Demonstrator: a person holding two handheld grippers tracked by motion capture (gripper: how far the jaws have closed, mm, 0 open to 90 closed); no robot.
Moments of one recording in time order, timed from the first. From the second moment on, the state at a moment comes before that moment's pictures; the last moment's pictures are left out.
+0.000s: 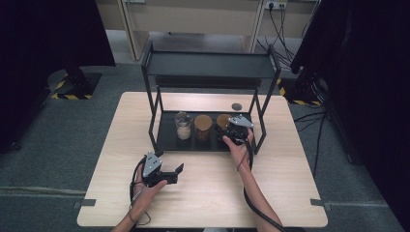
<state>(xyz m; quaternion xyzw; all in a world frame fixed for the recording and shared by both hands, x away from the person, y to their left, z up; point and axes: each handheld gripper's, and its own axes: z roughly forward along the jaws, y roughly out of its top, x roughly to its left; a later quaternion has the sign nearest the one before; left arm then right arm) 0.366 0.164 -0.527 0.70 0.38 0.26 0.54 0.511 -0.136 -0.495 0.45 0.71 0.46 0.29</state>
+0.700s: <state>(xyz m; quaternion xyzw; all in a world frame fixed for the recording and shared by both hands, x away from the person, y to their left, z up) 0.366 0.164 -0.527 0.70 0.38 0.27 0.54 0.513 -0.134 -0.503 0.45 0.71 0.45 0.29</state>
